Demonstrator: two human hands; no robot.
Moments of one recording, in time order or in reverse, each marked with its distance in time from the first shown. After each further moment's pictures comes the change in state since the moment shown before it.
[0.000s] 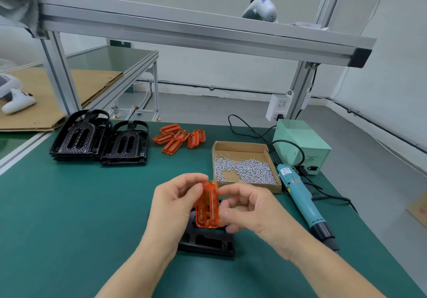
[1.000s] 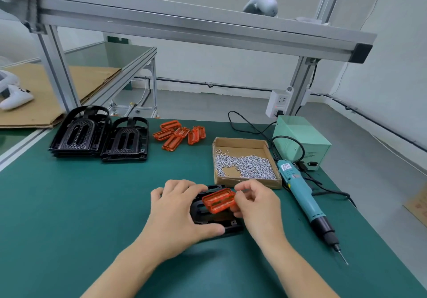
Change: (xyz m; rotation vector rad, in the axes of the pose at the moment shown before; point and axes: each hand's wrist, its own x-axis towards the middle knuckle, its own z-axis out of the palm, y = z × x) left_hand 0.003 -0.027 -0.020 1.113 -0.205 0.353; right_hand 0.023 0.041 0.013 -0.286 0.653 -0.011
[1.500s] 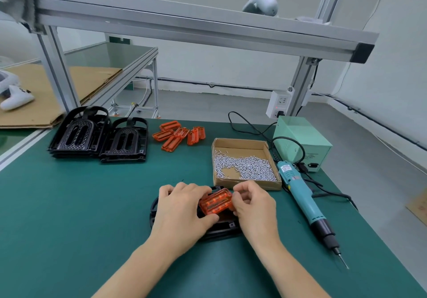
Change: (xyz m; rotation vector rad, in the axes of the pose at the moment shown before) left_hand 0.010 0.009 0.014 0.033 0.083 -0.026; right_hand 0.005 0.009 0.006 -0.106 0.036 -0.027
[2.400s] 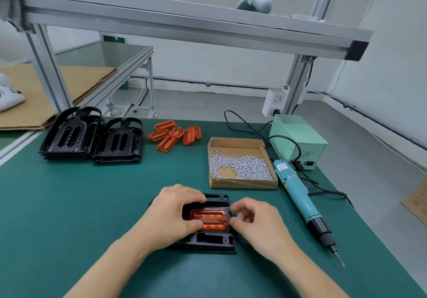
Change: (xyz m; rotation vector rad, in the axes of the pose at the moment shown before) left_hand 0.009 -0.024 -0.010 -0.173 -0.269 0.077; right_hand -0.006 0.015 -0.032 -0.298 -0.360 -0.047
